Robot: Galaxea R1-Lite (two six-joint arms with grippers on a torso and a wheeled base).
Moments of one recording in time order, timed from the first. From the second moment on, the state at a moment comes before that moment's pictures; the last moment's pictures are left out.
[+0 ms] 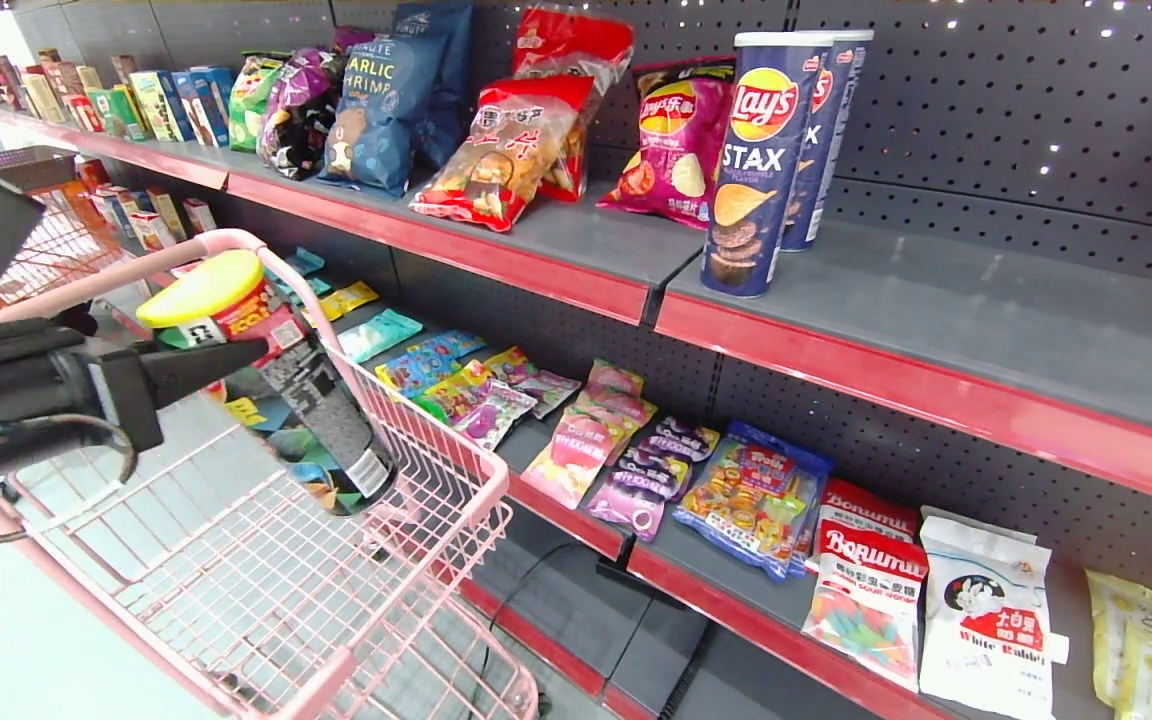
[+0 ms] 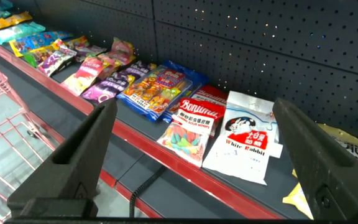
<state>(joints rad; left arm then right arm) -0.05 1.25 -0.72 -0.32 -0.43 -0.05 0.00 0.00 0.00 0.00 0.00 -0.01</state>
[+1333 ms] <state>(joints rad) -0.05 0.66 -0.49 0.00 -0.20 0.04 0.00 0.00 0.00 0.00 0.00 -0.01</state>
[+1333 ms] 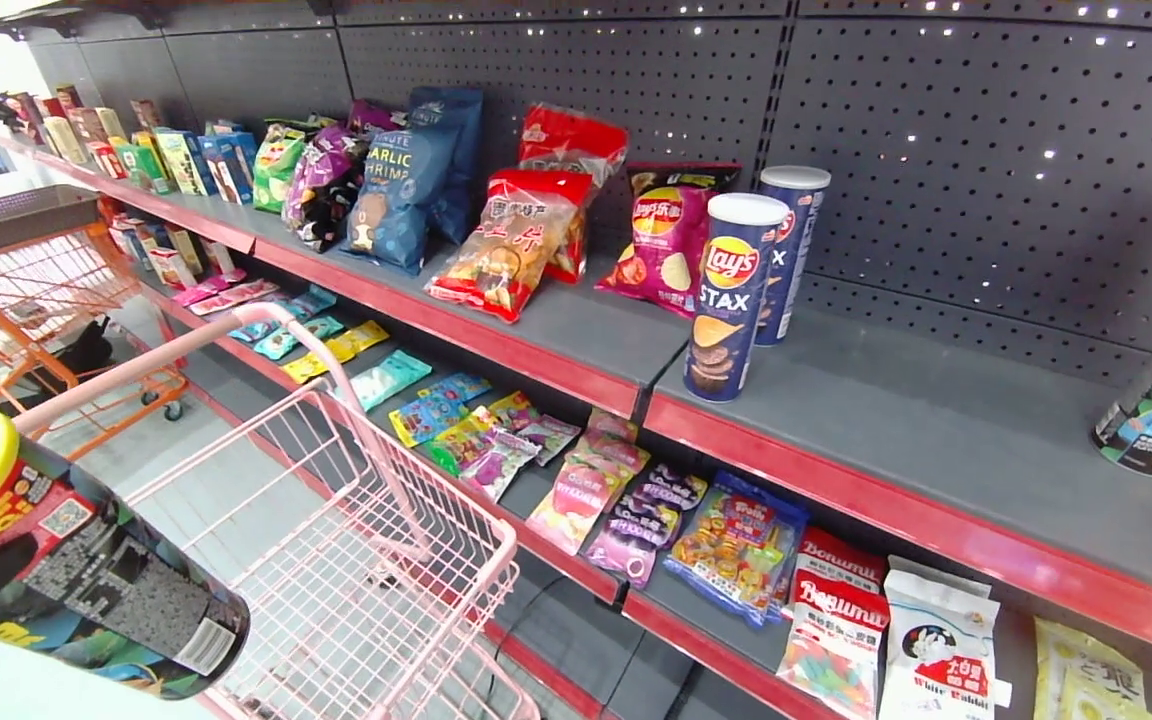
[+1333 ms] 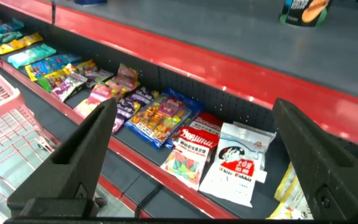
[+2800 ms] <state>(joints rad) -0.05 0.61 -0.45 0.00 -0.04 0.24 0.00 0.00 0.00 0.00 0.00 -0.01</state>
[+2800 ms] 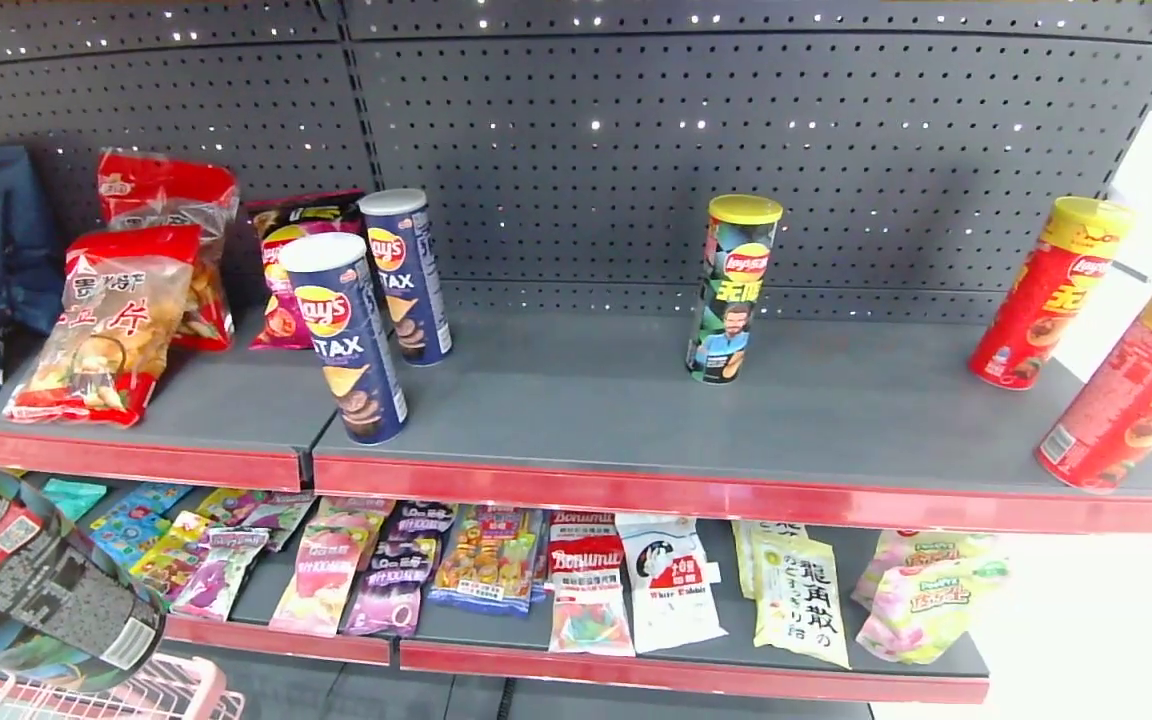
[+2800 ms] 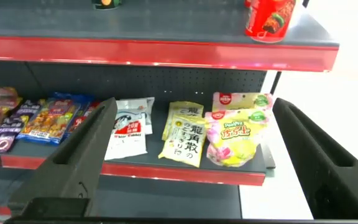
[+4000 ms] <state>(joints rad) -0.05 0.44 -0.37 0.00 -0.06 0.26 0.00 0.00 -0.01 -0.01 0.04 -0.03</state>
